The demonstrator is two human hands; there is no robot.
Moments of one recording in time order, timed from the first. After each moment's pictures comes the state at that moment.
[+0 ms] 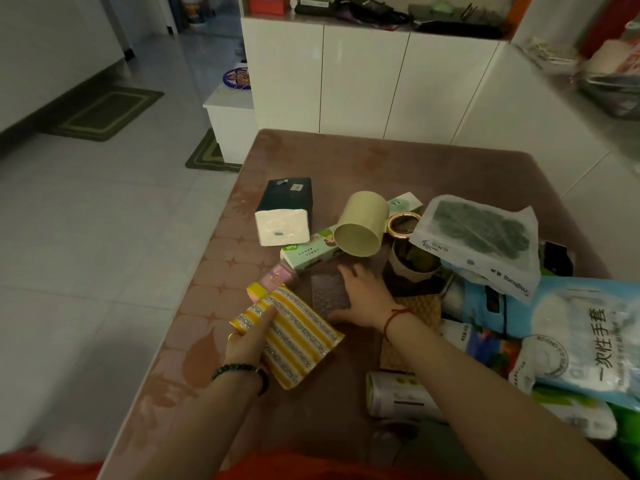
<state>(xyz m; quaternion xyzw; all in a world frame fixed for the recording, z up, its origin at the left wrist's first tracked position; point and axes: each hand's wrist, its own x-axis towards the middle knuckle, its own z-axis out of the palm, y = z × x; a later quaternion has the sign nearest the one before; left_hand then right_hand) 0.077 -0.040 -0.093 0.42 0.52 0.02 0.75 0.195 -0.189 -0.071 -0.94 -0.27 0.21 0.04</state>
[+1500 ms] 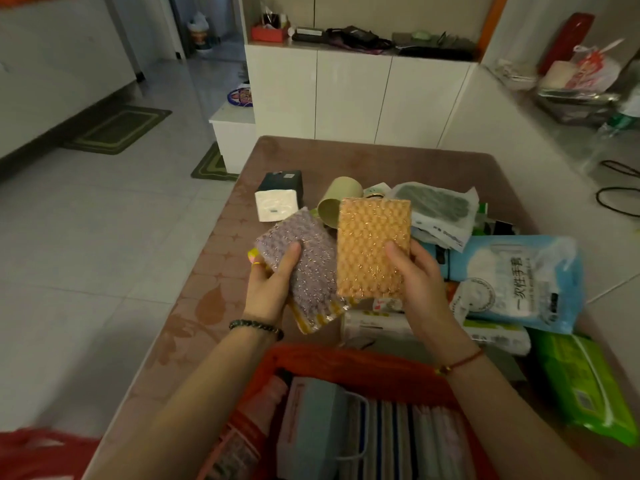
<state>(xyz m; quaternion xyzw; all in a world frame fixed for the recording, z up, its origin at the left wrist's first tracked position) 0.018 -0.112 0.008 0.53 0.27 0.11 0.79 0.064 -0.284 0.021 -0.67 -0.07 0.08 0.74</state>
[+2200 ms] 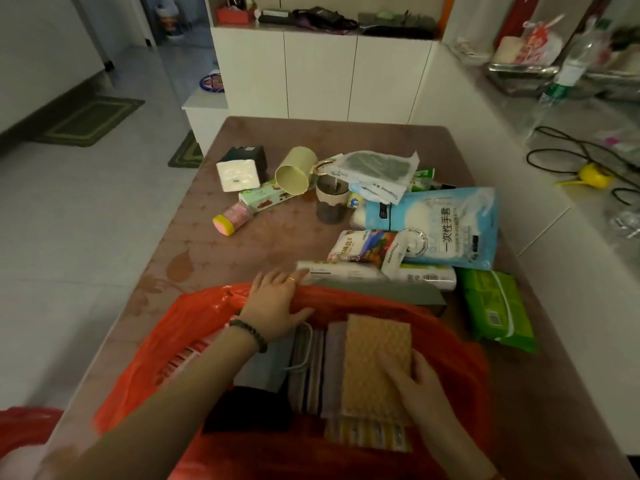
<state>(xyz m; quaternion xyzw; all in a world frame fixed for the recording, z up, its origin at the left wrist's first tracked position) -0.050 -0.185 -0.026 0.99 -0.01 -0.05 0.14 -0.102 -0.419 -0.043 -0.74 0.17 0.22 0.61</state>
